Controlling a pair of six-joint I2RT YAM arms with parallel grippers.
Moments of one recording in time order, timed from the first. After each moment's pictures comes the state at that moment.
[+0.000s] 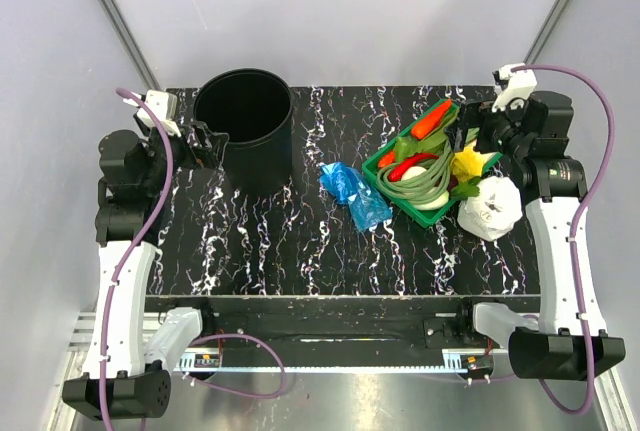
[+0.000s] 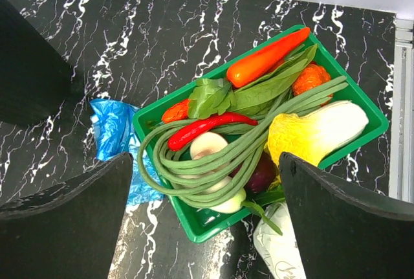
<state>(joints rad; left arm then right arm) 0.04 0.88 1.10 -0.35 0.39 -0.07 -0.04 1.11 1.37 -0.62 -0.30 -0.02</state>
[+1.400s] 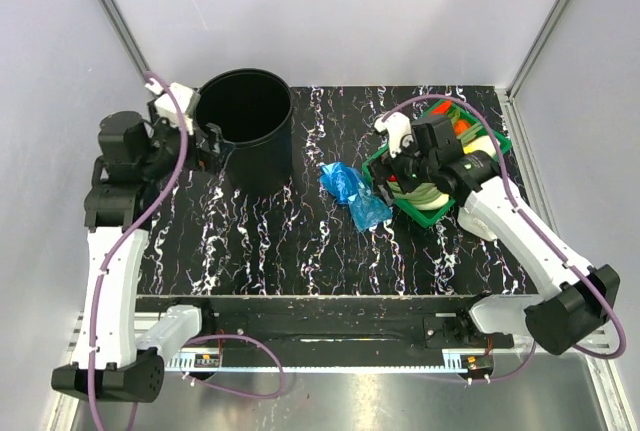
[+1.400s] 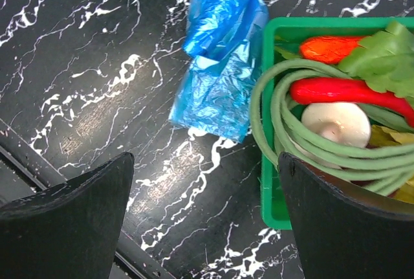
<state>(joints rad) 0.01 0.96 1.31 -0.64 0.44 0.12 0.48 1.27 1.26 -0.73 -0.20 -0.17</state>
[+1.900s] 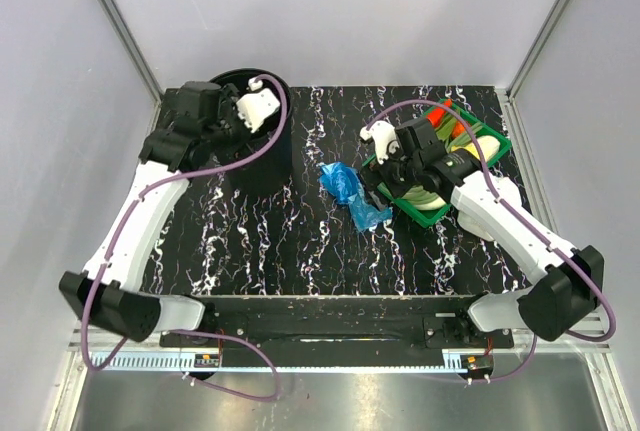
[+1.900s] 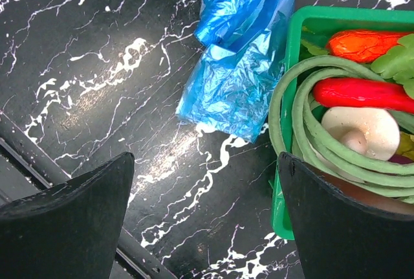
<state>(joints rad) -0.31 1.29 1.46 -0.75 0.17 0.62 0.54 1.35 1.25 -0.72 -0.19 -0.19</state>
